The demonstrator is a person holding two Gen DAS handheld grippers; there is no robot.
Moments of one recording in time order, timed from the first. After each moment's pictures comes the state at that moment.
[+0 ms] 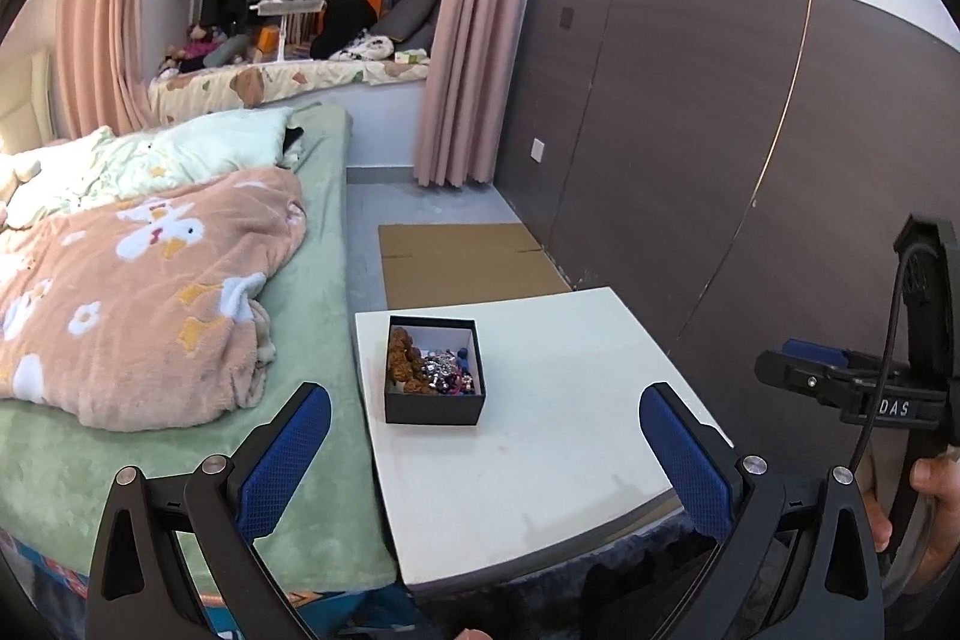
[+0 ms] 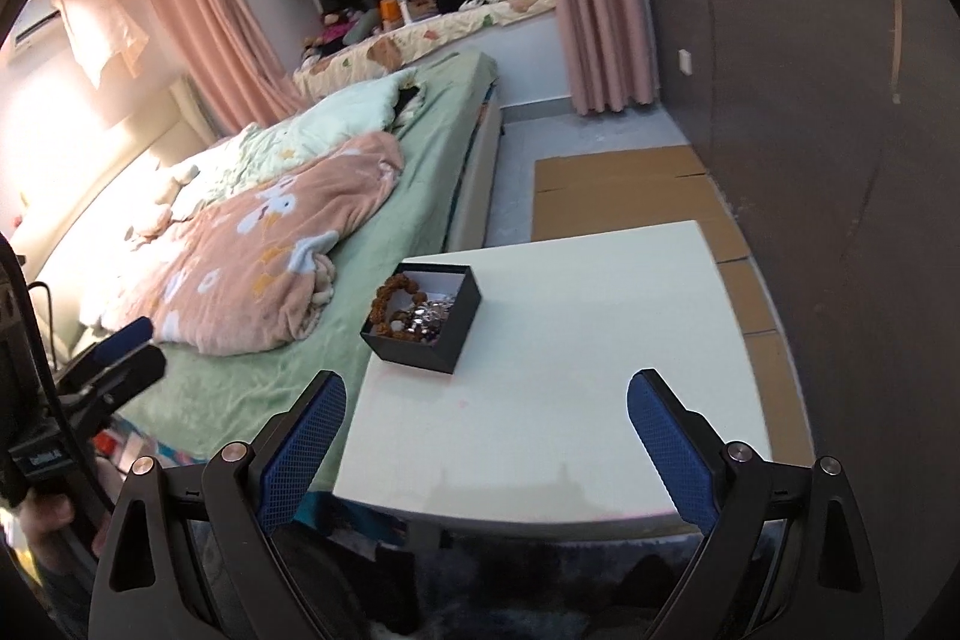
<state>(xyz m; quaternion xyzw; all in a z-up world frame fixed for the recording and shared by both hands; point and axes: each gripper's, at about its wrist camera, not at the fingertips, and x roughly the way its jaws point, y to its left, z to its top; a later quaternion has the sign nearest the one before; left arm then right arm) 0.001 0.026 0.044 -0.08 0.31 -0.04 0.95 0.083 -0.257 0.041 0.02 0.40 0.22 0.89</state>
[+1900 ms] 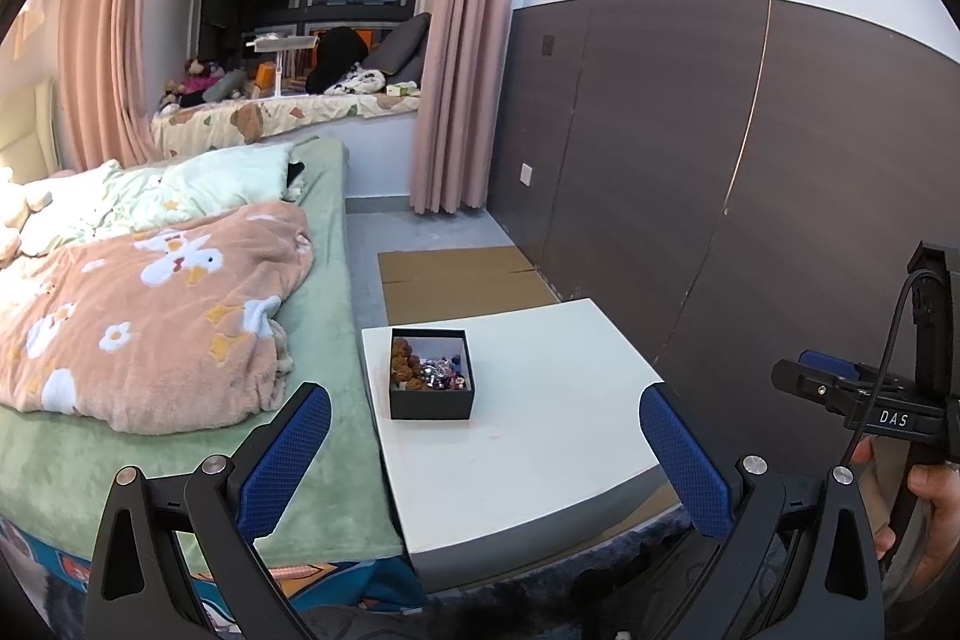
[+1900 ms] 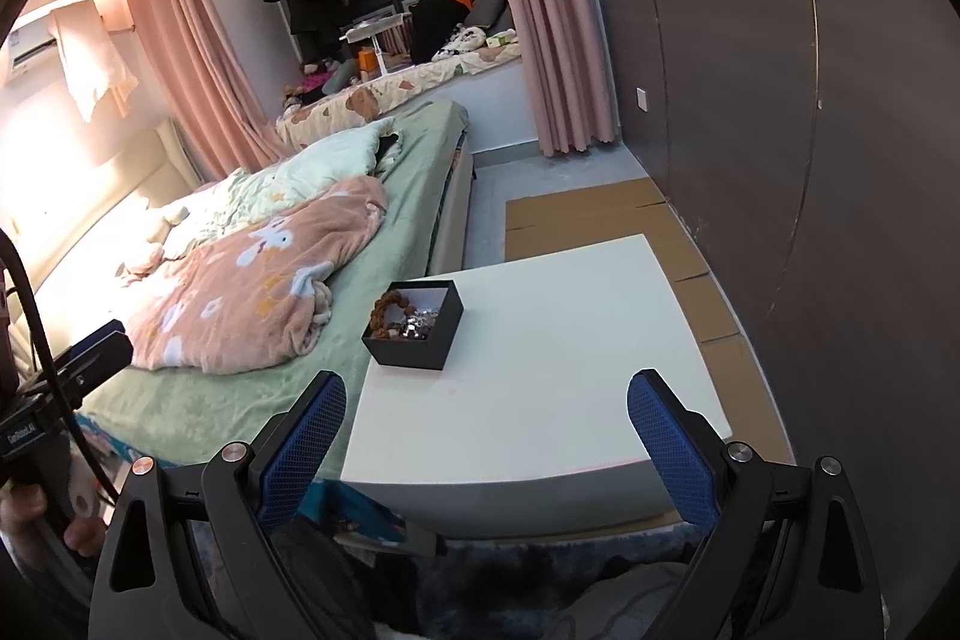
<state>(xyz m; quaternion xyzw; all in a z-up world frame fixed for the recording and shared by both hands) -0.059 0.018 0.074 -0.06 0.28 -0.04 0.96 0.015 -0.284 0.067 0.03 0.35 0.19 0.91</state>
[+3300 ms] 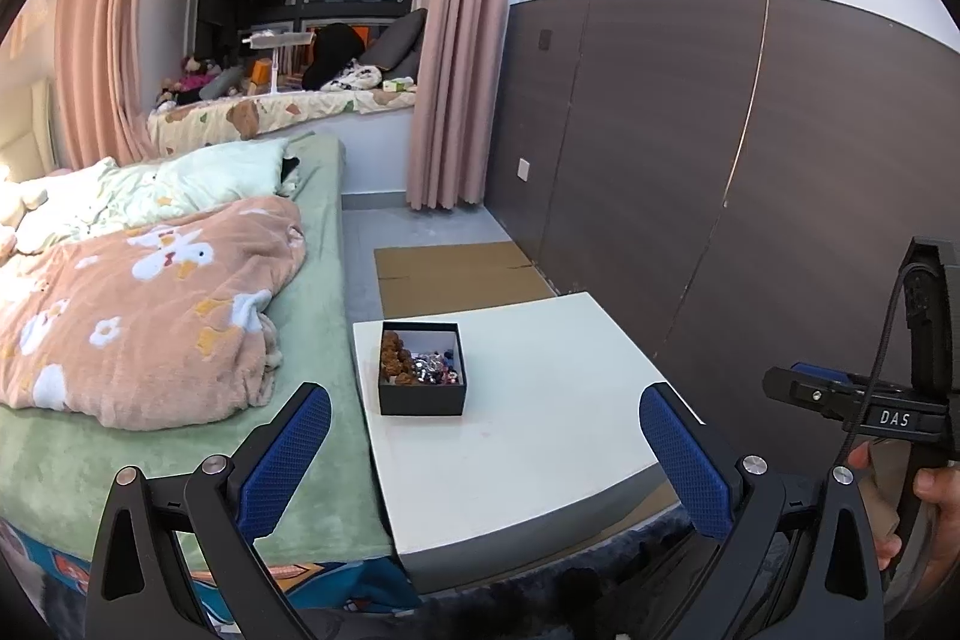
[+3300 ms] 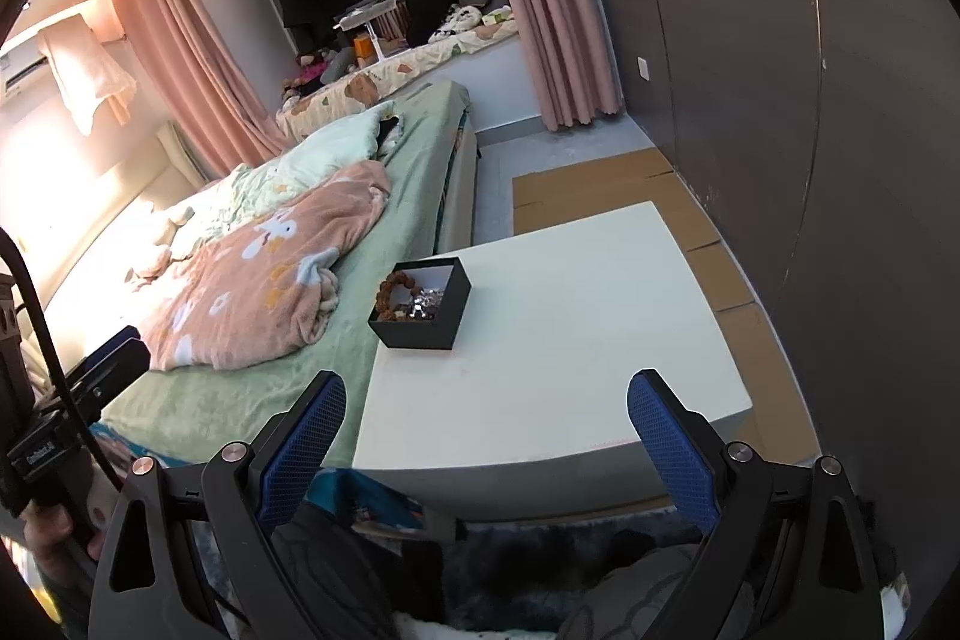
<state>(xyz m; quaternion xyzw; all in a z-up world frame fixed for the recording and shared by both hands) -0.051 0.008 0.061 -0.06 0.28 -0.05 0.96 0.017 -0.281 0.045 0.06 0.39 0.20 0.90</state>
